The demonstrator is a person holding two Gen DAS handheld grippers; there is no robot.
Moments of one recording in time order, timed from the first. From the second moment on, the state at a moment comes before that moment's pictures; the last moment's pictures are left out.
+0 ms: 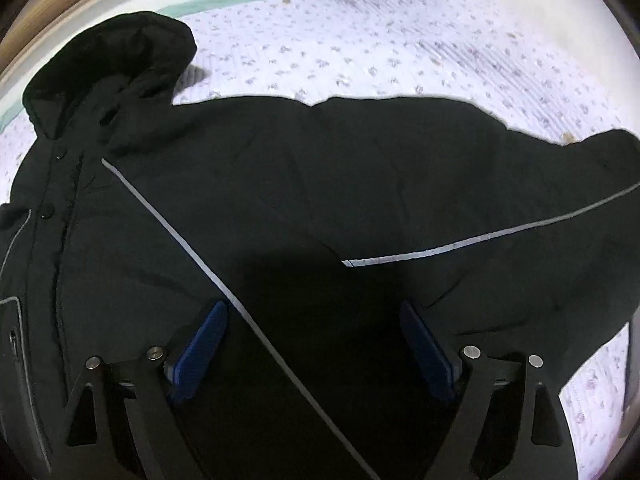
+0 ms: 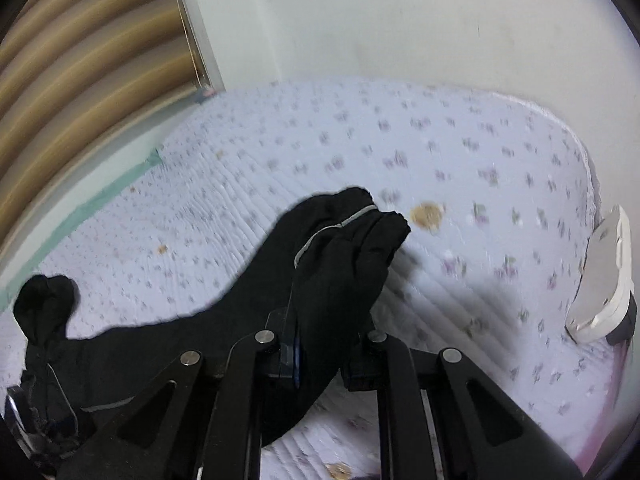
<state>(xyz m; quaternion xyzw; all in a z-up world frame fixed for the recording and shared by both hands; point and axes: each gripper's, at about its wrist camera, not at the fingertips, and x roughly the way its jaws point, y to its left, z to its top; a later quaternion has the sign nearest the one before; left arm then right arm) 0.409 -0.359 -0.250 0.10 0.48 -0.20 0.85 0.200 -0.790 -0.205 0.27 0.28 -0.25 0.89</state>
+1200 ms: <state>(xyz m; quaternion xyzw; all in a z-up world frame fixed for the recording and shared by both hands) 0.365 -0.034 -0.183 0.01 0.34 -0.10 0.94 0.383 -0.191 -0.184 0.04 0.36 0.20 0.91</state>
